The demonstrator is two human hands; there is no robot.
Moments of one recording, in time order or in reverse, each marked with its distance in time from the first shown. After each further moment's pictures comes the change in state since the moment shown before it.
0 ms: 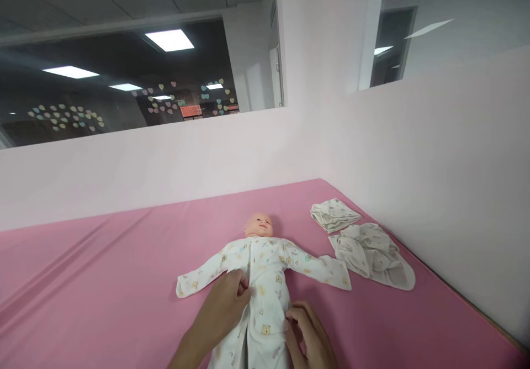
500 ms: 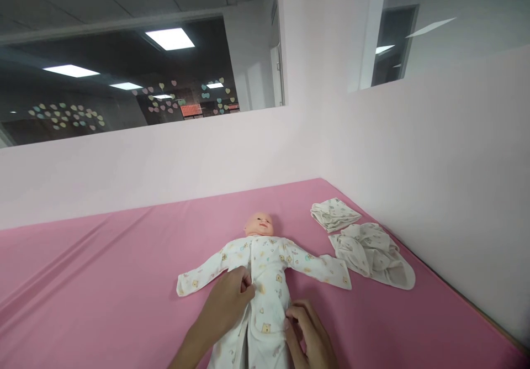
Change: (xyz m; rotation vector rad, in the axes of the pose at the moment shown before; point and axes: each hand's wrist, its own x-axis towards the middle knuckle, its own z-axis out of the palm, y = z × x) left_hand 0.002 0.004 0.001 0.030 -0.012 0.025; right_hand 0.000 -0.003 0.000 0.010 0.019 -0.009
